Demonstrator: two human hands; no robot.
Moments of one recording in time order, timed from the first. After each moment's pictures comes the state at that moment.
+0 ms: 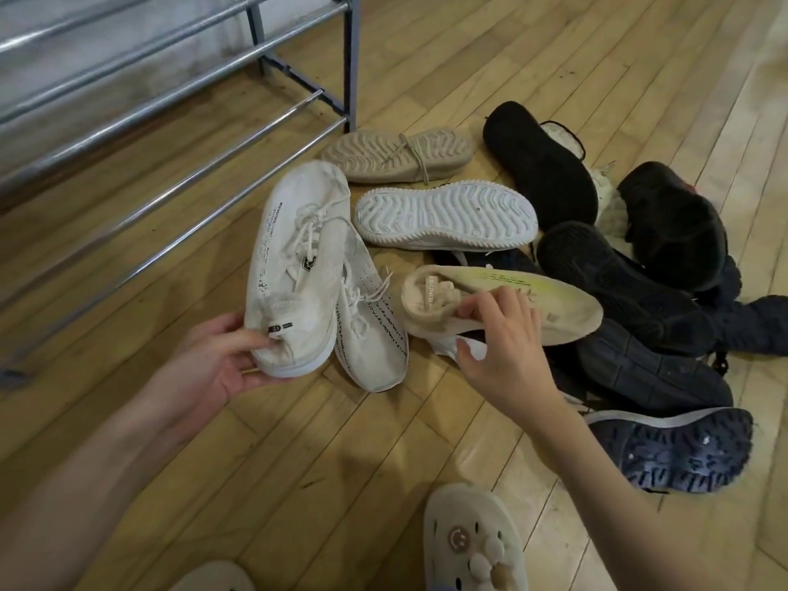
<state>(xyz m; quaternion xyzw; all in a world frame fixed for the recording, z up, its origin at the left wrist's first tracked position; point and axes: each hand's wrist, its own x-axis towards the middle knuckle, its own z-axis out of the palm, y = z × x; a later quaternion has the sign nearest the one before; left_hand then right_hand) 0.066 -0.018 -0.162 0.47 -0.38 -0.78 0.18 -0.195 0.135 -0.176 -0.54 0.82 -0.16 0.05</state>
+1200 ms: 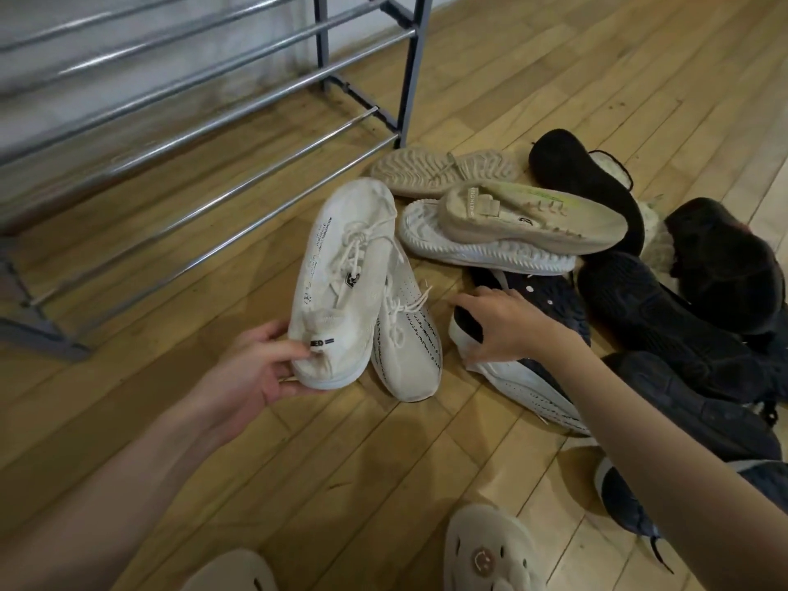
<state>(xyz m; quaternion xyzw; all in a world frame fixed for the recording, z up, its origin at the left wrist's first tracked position) 0.076 -0.008 -0.164 0.47 -0.36 -0.78 0.19 -0.226 0.050 -0.177 -0.65 0.71 0.16 0.22</state>
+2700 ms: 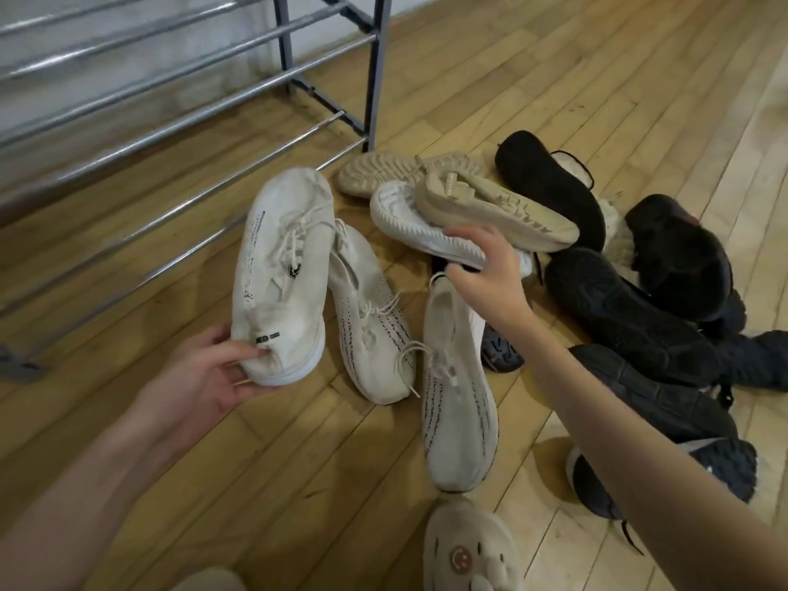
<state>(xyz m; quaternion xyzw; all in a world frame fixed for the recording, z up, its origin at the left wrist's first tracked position) 0.085 -0.015 -0.163 0.47 -0.34 -0.78 0.23 -0.221 0.042 -0.152 -0.46 0.77 -0.37 0.22</state>
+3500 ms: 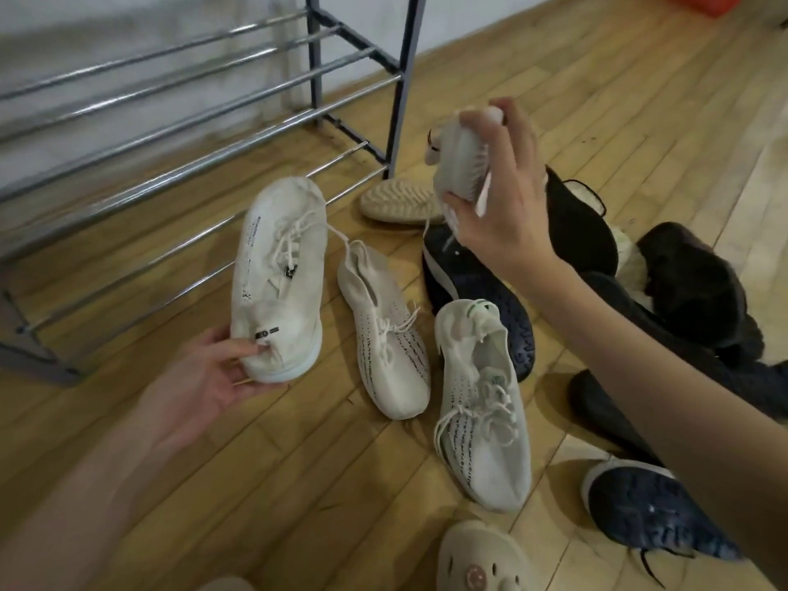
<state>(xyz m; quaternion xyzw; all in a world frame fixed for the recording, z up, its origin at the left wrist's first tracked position) 0.101 -0.027 -0.150 0.48 -0.32 -0.77 0.27 -0.212 -0.012 -0.077 -0.64 0.68 -0.35 -0.12</state>
